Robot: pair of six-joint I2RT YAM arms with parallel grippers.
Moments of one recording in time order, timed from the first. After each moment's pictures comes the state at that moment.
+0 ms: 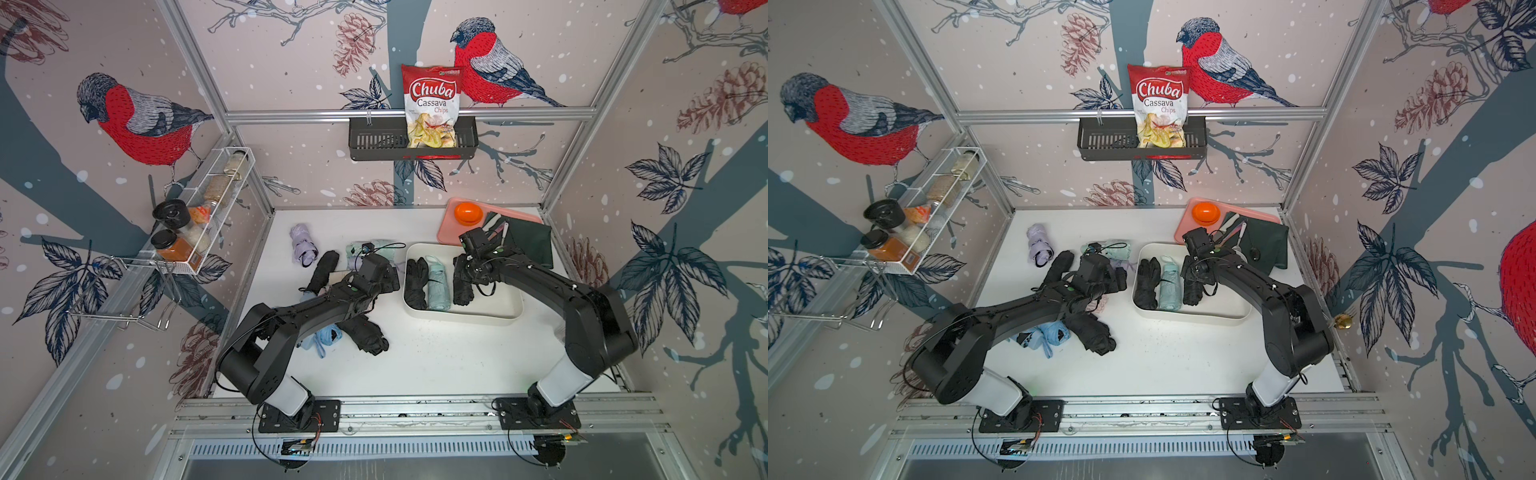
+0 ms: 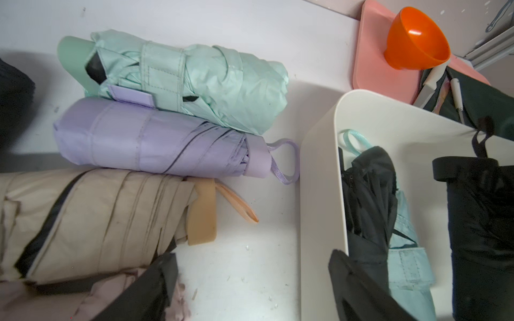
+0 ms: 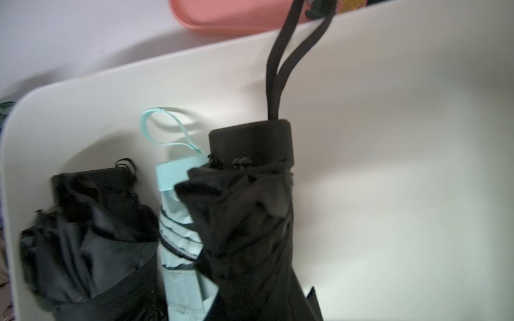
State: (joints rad) left arm -0.62 1.56 0.86 -0.04 -0.20 -0.61; right arm 0.49 1.68 1.17 -0.61 0.12 0.63
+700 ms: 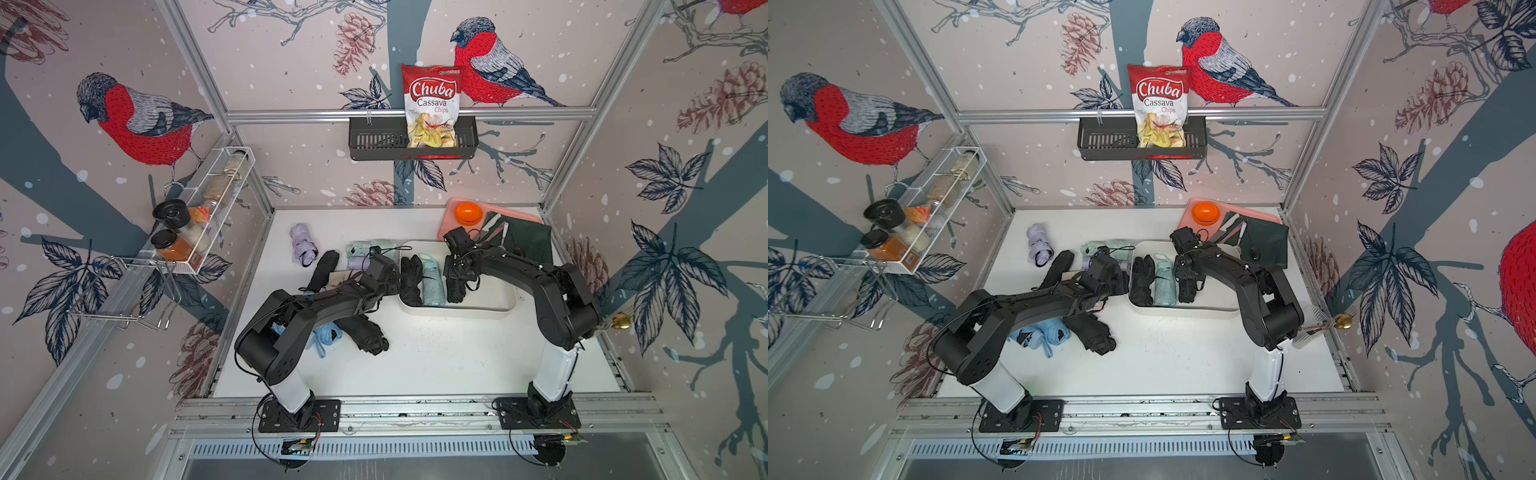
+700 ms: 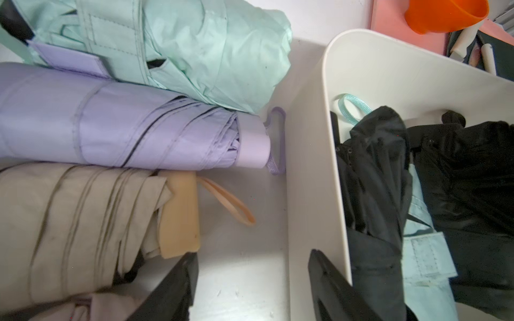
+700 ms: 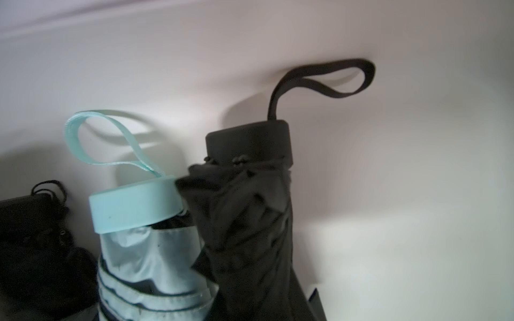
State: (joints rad) left arm -0.63 1.68 0.89 -0.01 -0.16 -0.60; right arm 0.53 1.88 1.27 -0.55 0.13 0.60
